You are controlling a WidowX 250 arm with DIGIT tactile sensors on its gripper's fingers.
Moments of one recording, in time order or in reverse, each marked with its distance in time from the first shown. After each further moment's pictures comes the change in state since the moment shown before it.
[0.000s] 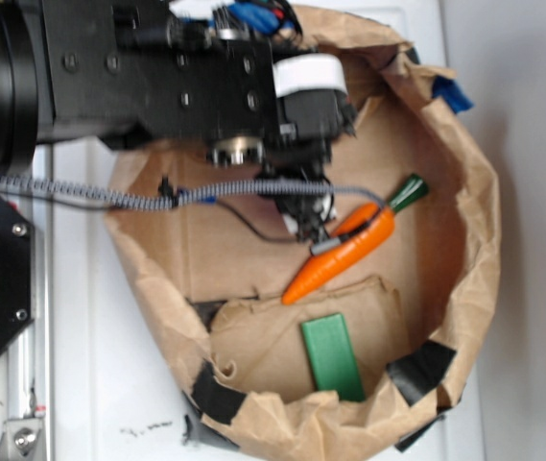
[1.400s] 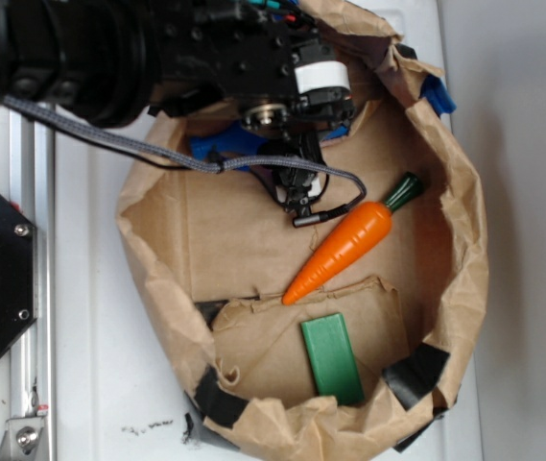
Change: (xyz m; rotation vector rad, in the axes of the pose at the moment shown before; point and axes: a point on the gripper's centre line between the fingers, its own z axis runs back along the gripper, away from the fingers) arm 0.003 0.008 -0.051 -0.004 0.015 -0.231
